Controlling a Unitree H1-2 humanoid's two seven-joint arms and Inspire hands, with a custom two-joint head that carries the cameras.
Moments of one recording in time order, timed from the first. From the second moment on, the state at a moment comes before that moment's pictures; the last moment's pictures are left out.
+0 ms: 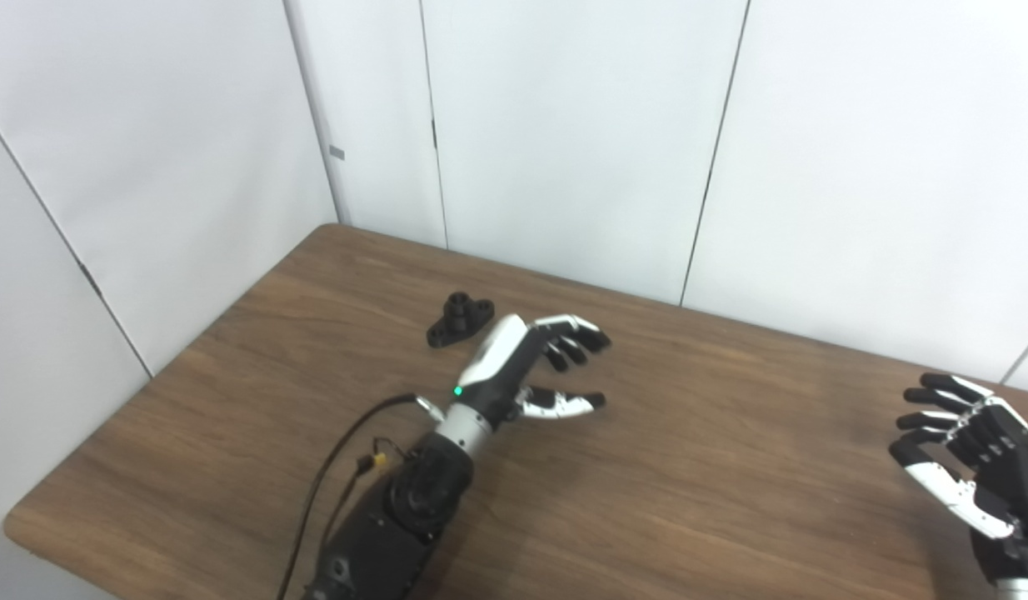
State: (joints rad) left arm -0.26 0.26 -0.03 0.17 0.43 -0.23 0.08; right arm -0.33 -0.13 -0.08 0.40 0.05 -0.45 0.10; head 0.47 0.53
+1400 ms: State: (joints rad) left arm -0.28 0.34 0.07 0.03 0.77 0.20 0.22; right arm -0.33 -0.13 -0.08 0.39 0.05 -0.45 0.10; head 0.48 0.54
